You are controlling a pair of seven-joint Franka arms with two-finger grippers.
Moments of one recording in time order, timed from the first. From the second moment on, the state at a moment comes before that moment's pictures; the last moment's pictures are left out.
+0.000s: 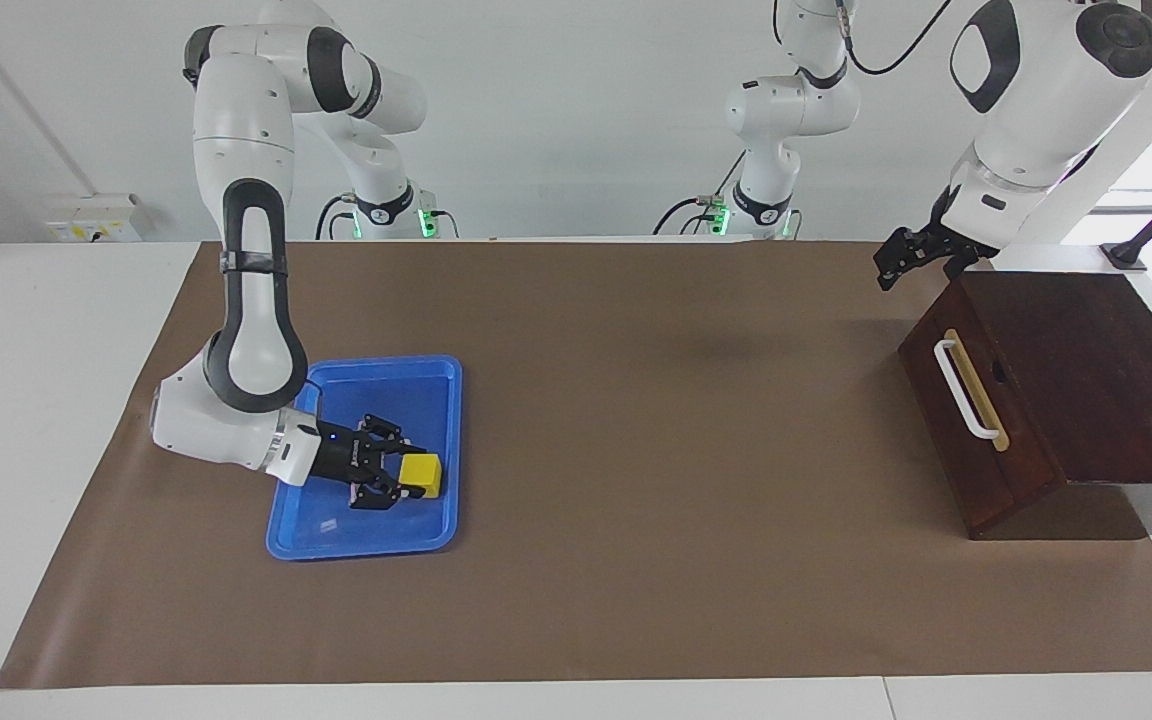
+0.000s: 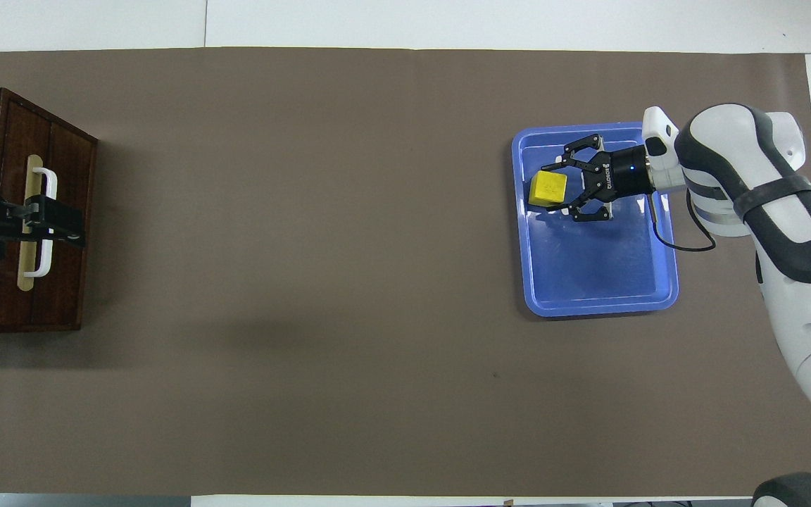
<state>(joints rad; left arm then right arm) -0.01 -0.02 -0.08 -1.66 0.02 1.53 -0.15 -0.04 0.61 -0.02 -1.66 0.99 1.93 -2.29</state>
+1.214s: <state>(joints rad) -0.01 -0.02 -0.07 -1.65 0.01 1.54 -0.09 -0.04 0.25 -0.02 -1.63 0.73 1.68 -1.52</state>
